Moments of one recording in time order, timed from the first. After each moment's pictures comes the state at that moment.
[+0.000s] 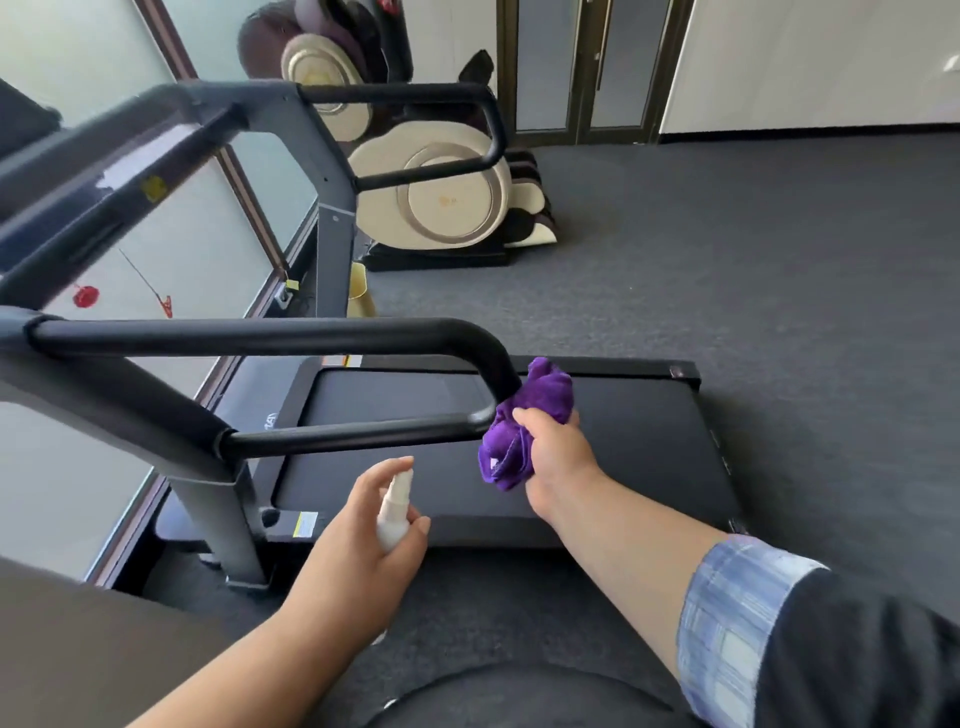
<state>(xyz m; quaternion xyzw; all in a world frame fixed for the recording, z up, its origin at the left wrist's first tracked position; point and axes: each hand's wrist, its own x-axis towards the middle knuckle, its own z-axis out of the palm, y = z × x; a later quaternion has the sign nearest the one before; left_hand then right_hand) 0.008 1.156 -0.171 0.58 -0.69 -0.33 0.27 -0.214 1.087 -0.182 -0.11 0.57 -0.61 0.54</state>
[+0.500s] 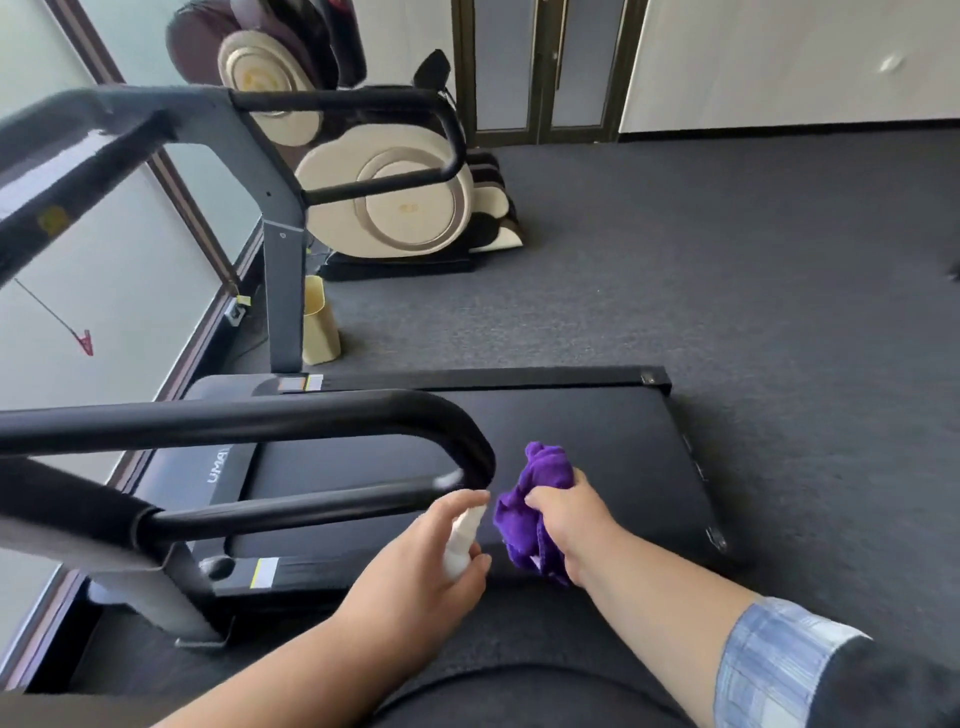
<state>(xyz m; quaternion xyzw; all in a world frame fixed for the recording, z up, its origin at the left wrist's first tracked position) -0.072 1.087 -0.172 0.47 -0.79 -0.36 0.17 -0.273 1.072 -0.212 -0.15 0.71 -0.45 0.52</state>
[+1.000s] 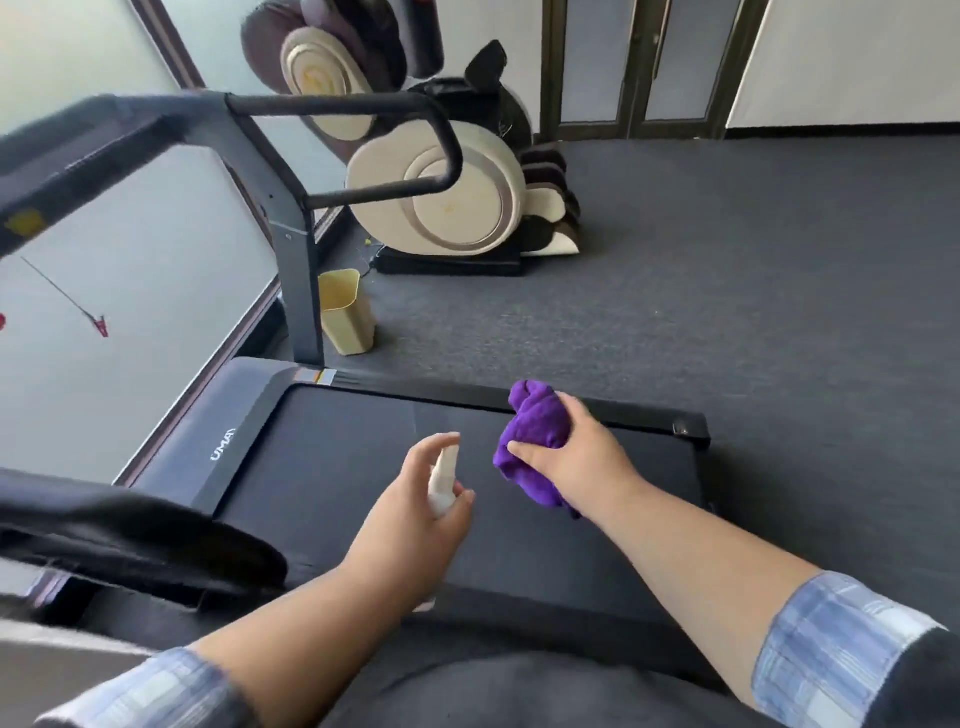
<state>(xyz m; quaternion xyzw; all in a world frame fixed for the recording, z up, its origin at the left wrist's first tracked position) -0.320 0.991 -0.177 0.64 -0.65 -0.31 0.25 -0.523 0.937 -0.193 -0.50 0.66 -0.35 0.44</state>
